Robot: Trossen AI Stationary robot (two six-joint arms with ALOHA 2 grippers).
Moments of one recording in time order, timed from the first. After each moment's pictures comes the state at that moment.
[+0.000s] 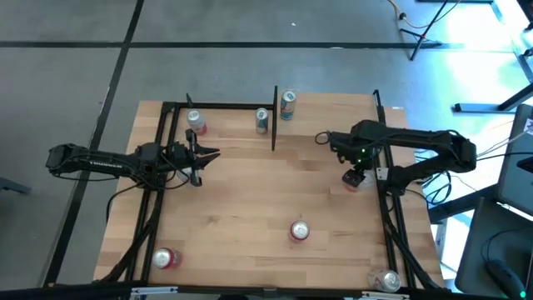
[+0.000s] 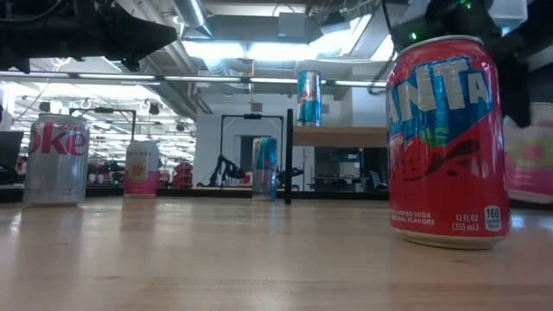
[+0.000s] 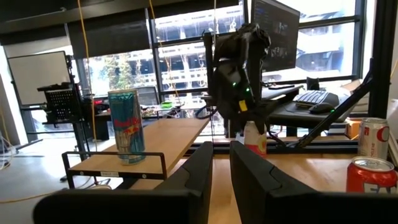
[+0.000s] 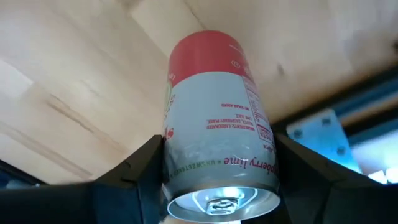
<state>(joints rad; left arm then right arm) 0.04 0.55 0.15 0.58 -0.19 0.11 -0.26 1.31 1.00 -1.49 -0.18 0.34</state>
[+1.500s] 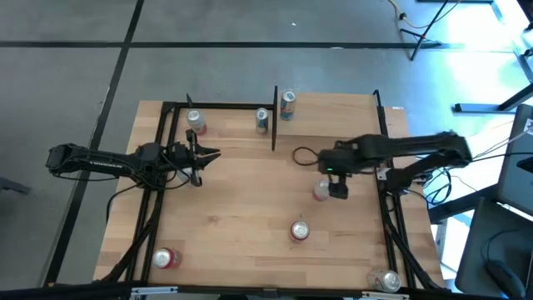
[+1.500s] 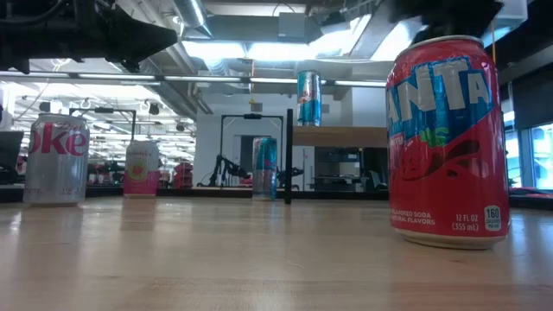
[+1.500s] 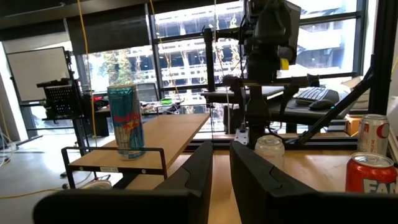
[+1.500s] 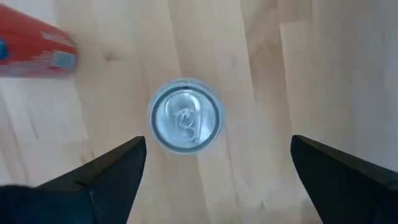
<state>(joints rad) 0.04 0.55 0.15 0.57 -0.20 0.11 0.10 1.33 1.26 -1.27 0.08 0.24</state>
